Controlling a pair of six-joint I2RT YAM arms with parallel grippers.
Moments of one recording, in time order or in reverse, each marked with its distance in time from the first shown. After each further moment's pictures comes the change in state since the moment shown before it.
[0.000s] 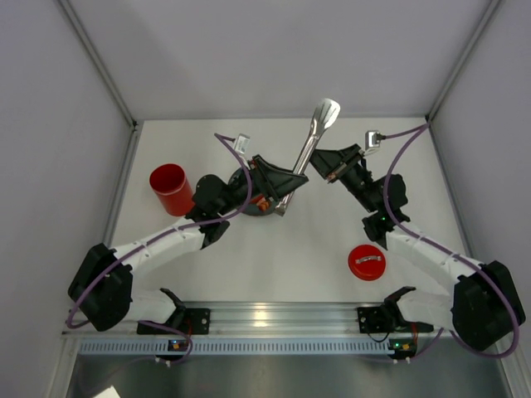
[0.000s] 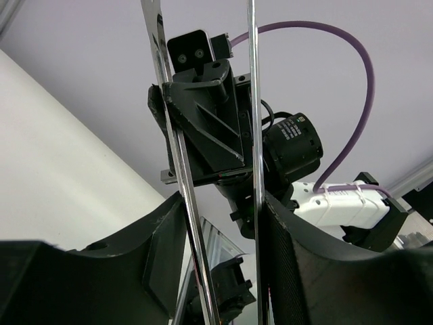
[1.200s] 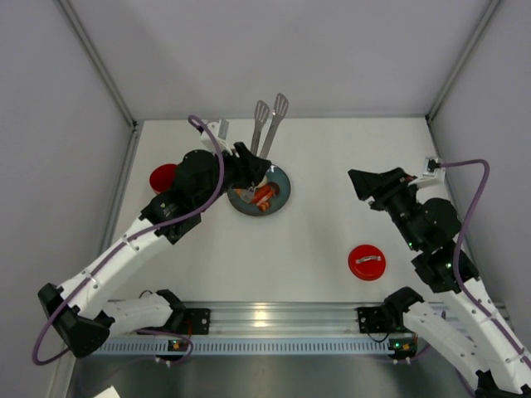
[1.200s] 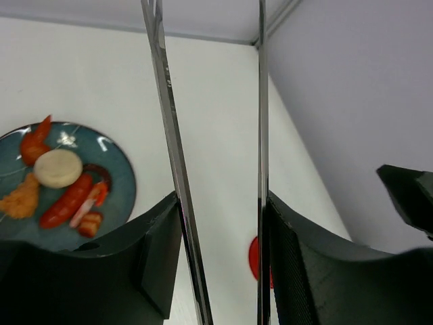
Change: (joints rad) left arm -0.002 -0.215 0.346 -1.044 -0.517 0.388; right arm 0.003 -0.588 0.107 -1.010 0.396 -0.488
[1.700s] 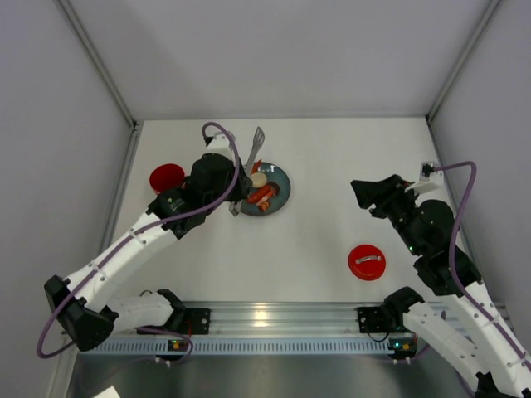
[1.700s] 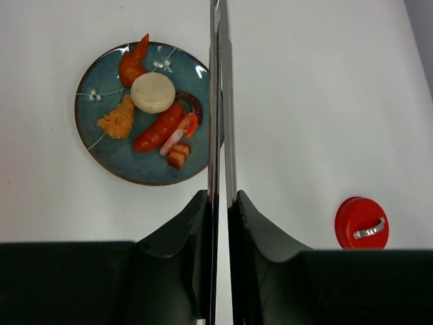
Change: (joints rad) left arm 0.000 0.053 0.038 -0.347 -0.168 0.066; right arm 0.000 -0.031 0.000 -0.172 0.032 -0.087
